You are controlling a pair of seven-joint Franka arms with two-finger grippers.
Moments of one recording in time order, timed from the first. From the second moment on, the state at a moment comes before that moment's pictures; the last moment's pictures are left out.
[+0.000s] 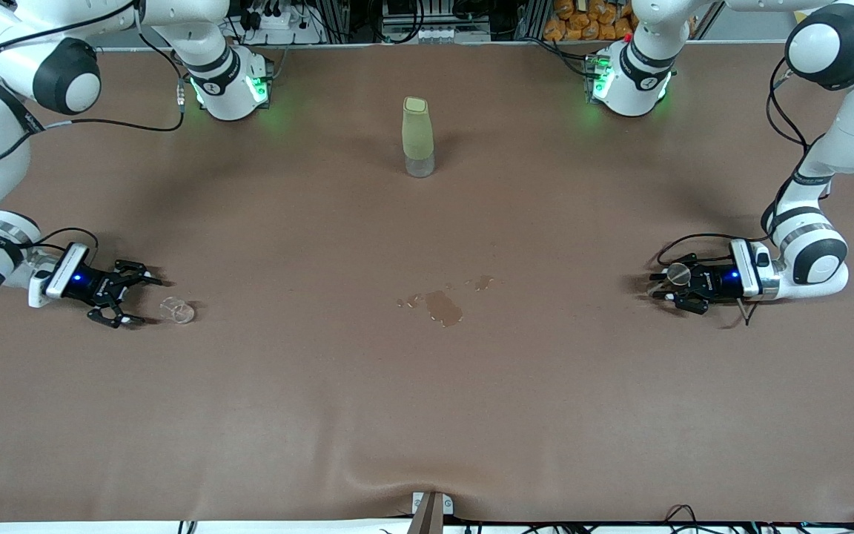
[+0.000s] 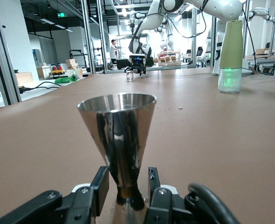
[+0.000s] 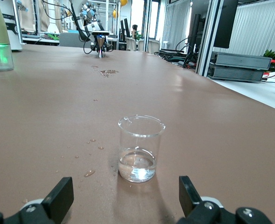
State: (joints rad) left arm 0.53 0.92 -0.12 -1.73 -1.04 1.58 2.74; right arm -0.28 0.98 -0.39 -1.64 1.37 1.40 -2.81
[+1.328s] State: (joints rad) left arm 0.54 0.92 -0.12 -1.72 -1.04 1.57 2.74; right arm -0.26 1.03 -0.30 -1.67 1.49 1.40 -2.83
